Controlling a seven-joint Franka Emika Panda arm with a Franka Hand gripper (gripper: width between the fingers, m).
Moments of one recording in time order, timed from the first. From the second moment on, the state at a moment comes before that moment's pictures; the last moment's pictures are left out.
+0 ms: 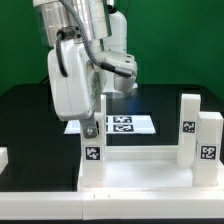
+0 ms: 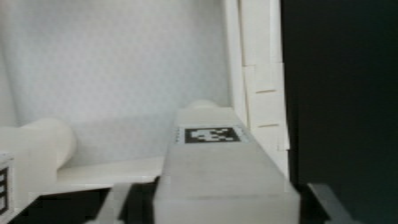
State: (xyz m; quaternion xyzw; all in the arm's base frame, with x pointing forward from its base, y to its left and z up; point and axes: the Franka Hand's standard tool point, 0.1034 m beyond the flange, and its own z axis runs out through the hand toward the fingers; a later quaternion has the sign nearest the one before) arm 0.635 -0.050 0.109 -0.68 0.73 0.03 0.07
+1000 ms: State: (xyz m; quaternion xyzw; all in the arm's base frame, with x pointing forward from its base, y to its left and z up) arm 0.630 -0.052 0.106 -0.99 0.10 -0.01 0.04
